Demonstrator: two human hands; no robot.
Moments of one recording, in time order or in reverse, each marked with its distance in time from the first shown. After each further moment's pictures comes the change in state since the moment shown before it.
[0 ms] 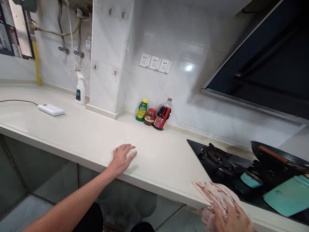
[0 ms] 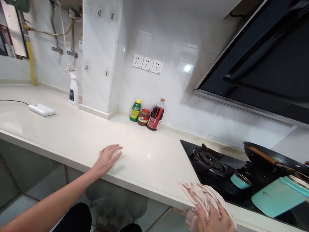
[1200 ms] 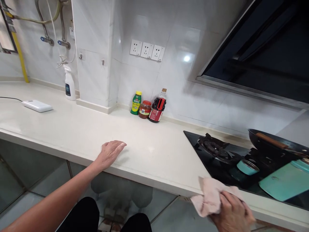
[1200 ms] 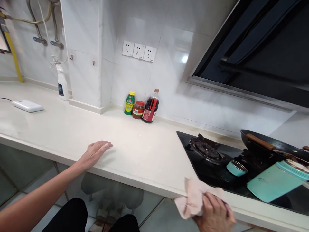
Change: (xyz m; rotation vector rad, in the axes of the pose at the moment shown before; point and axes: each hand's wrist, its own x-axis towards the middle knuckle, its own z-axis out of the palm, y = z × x) left_hand 0.005 0.013 -0.013 0.029 -0.151 -0.054; right_hand 0.004 0.053 0.007 -0.040 0.114 -0.606
